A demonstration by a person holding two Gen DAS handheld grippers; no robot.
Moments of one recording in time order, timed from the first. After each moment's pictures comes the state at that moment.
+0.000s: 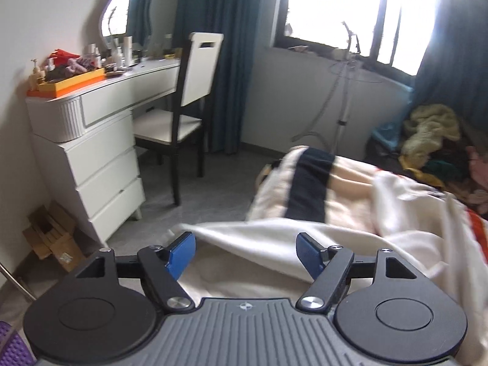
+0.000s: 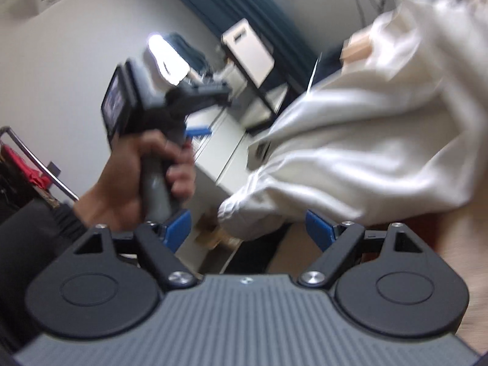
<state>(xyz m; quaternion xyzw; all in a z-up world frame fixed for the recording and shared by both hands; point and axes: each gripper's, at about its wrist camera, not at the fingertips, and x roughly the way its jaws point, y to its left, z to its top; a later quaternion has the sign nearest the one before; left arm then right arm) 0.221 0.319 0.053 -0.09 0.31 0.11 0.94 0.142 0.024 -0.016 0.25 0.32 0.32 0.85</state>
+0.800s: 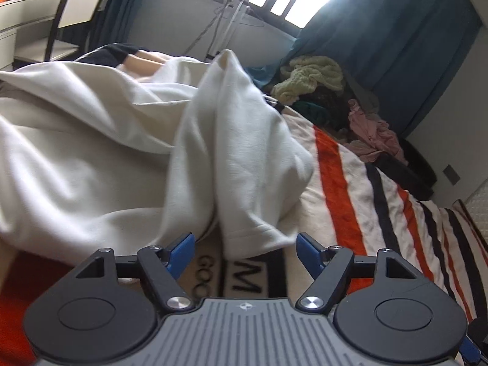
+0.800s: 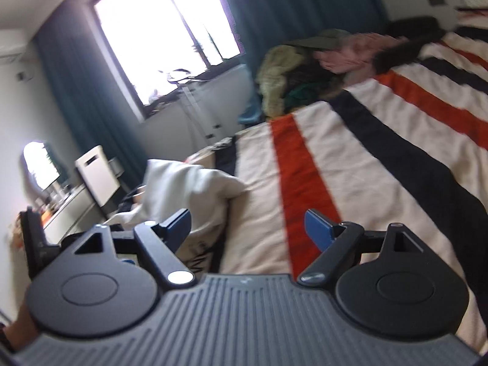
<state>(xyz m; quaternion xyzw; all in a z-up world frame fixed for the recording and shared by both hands) 0.177 0.031 -0.049 -0.19 0.35 -0.09 0.91 0.045 -0.303 -0.048 0.25 0.19 0.00 0.95</state>
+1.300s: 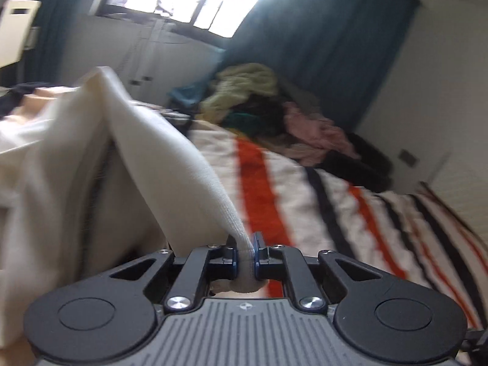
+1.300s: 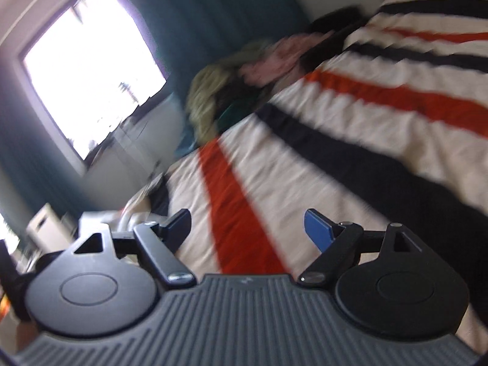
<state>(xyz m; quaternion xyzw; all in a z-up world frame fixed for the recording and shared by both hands) 0.239 -0.098 -0.034 -0.16 0.28 -0.23 0.92 0.073 -0.359 -0.082 0.33 0.15 -0.15 0.92</state>
